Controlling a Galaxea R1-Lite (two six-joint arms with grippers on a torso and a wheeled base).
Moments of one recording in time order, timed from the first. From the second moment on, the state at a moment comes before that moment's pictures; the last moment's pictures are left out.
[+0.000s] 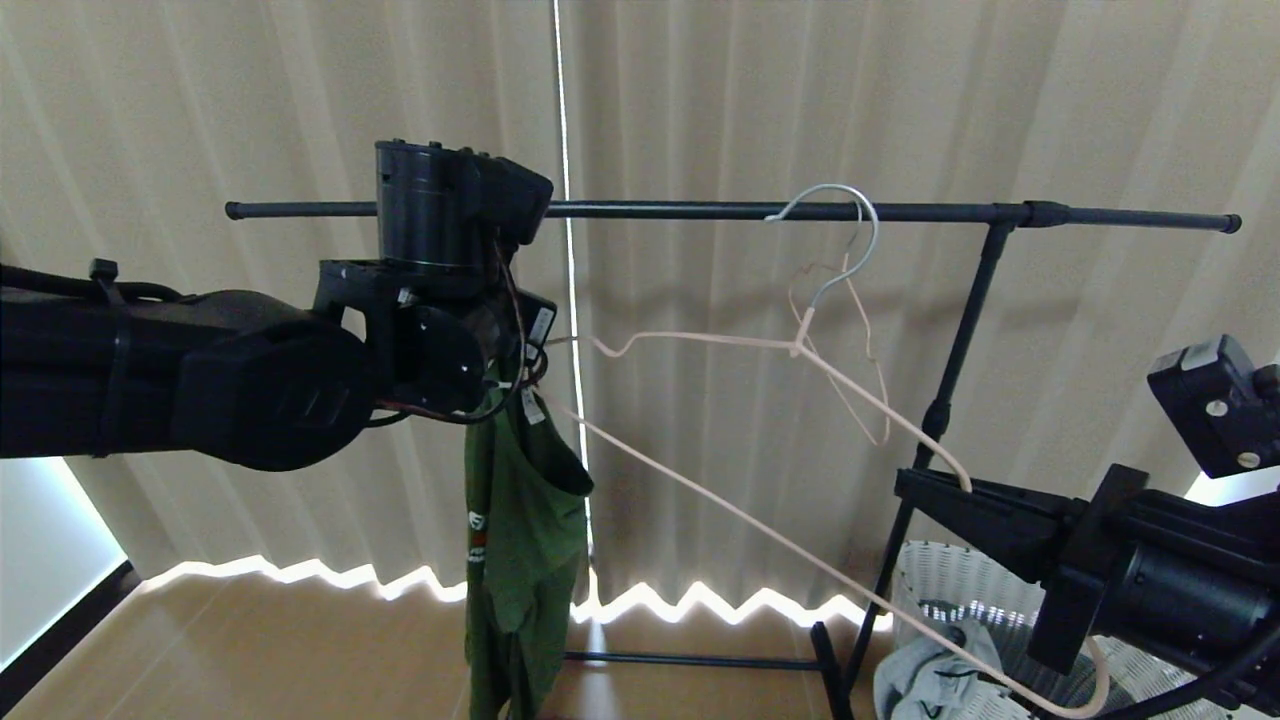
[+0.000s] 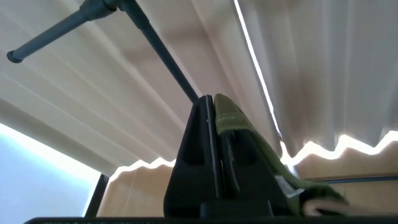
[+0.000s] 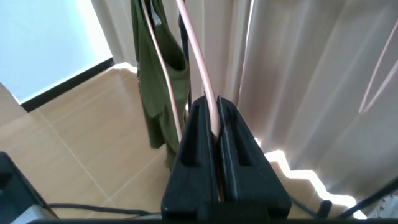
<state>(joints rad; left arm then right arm) -0.59 1.84 -1.31 -0.27 0.68 0.33 0.71 1.25 -0.47 -0.58 -0.06 0.16</state>
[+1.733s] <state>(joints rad) -0.62 1.71 -1.23 -0.24 0.68 0.24 0.70 1.63 -0.66 -0.79 -0.16 0.18</state>
